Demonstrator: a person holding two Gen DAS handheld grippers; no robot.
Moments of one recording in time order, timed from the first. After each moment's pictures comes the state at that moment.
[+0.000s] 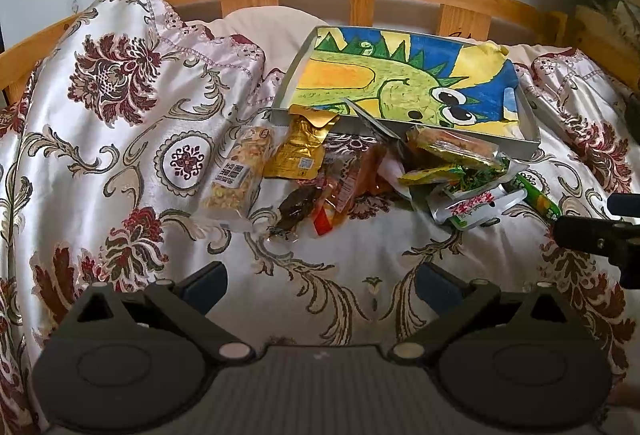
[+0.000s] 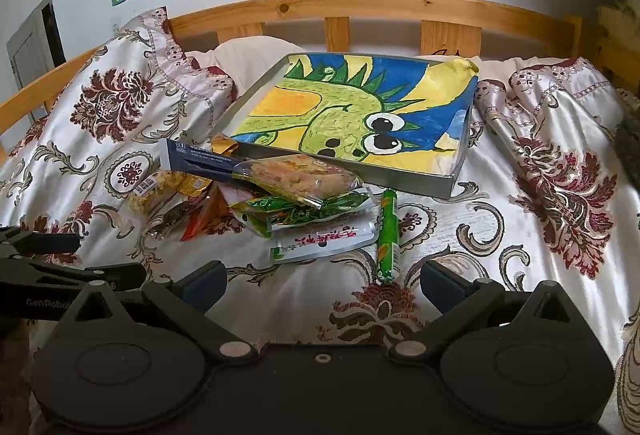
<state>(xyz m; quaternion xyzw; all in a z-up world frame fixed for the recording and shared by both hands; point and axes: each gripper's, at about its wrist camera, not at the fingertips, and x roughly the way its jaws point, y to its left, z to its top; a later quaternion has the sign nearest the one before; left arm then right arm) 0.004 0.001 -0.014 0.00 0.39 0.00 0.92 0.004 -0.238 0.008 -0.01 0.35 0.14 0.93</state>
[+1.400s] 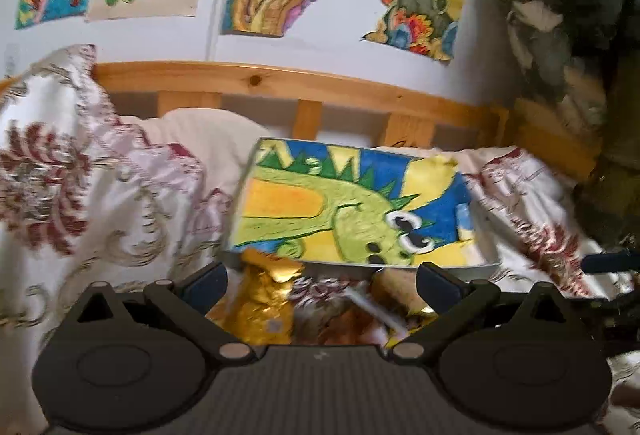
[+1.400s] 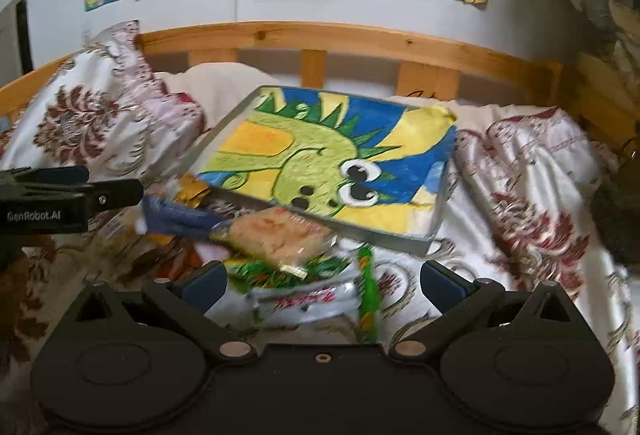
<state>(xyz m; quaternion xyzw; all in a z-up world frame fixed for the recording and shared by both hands) 0.082 0.046 0.009 -0.05 0.24 -0.14 0.96 0.033 -0.208 0.041 -0.05 0.32 0.07 0.94</state>
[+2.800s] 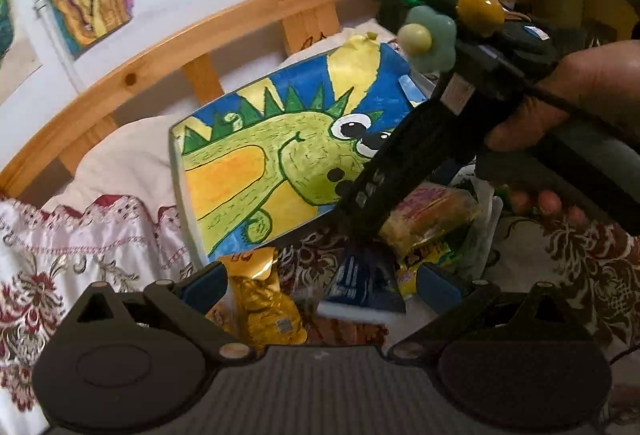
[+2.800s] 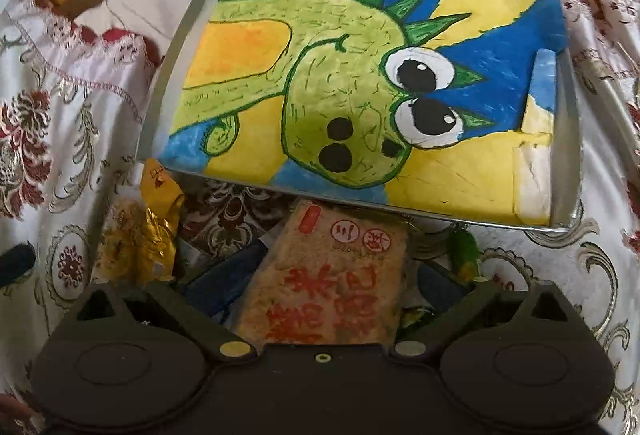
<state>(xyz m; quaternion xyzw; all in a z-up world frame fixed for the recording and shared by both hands) 0.120 -0.025 0.026 0.23 0.36 -0.23 0.88 0.223 -0.176 -0.016 0.07 0.58 0.07 0.81</state>
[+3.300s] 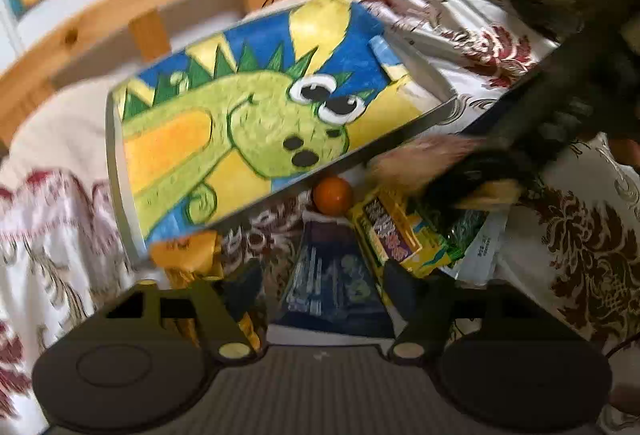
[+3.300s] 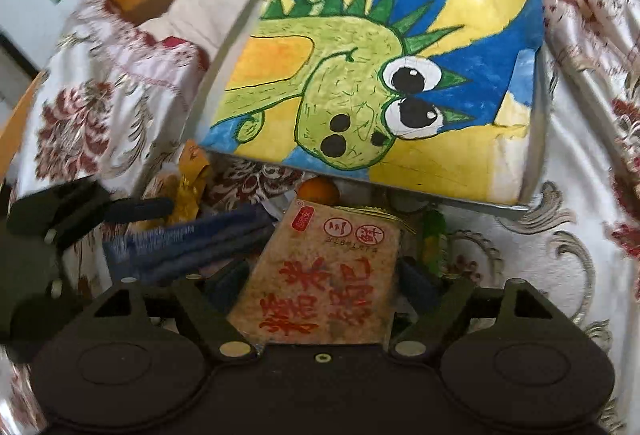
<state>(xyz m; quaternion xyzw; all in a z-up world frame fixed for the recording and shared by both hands) 0.150 -0.038 -0.017 0.19 0.42 -0.28 0.84 0.174 -0.238 -0.003 0.08 0.52 0.18 0.83</state>
